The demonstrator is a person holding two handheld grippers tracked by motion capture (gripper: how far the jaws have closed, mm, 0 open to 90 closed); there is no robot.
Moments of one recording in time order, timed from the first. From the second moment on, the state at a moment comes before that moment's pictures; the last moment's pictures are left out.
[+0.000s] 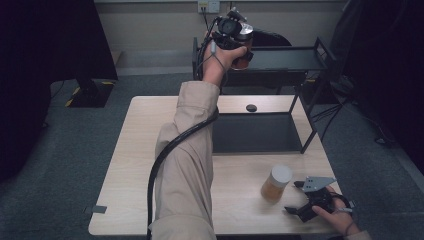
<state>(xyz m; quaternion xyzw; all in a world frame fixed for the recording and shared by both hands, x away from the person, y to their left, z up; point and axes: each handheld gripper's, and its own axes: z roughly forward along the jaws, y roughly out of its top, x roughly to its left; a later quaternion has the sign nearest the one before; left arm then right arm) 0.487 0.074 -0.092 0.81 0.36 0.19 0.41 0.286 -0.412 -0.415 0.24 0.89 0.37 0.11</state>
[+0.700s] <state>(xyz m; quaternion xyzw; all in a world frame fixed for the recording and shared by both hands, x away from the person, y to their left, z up) 0.493 0.080 -0.101 0.80 0.38 0.20 0.41 0.286 -0.412 -0.415 0.24 0.89 0.37 0.11</state>
